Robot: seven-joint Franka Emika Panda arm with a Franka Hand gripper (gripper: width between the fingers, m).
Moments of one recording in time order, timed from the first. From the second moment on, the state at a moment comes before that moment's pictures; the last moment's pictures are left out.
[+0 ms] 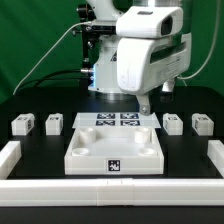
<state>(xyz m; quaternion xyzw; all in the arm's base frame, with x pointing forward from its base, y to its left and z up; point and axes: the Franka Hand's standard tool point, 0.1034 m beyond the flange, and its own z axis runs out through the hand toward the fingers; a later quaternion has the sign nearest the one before) 0.538 0.041 0.097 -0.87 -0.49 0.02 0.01</state>
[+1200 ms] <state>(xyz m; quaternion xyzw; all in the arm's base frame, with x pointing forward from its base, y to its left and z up) 0.482 0.019 0.067 -0.80 -0.59 0.02 0.01</state>
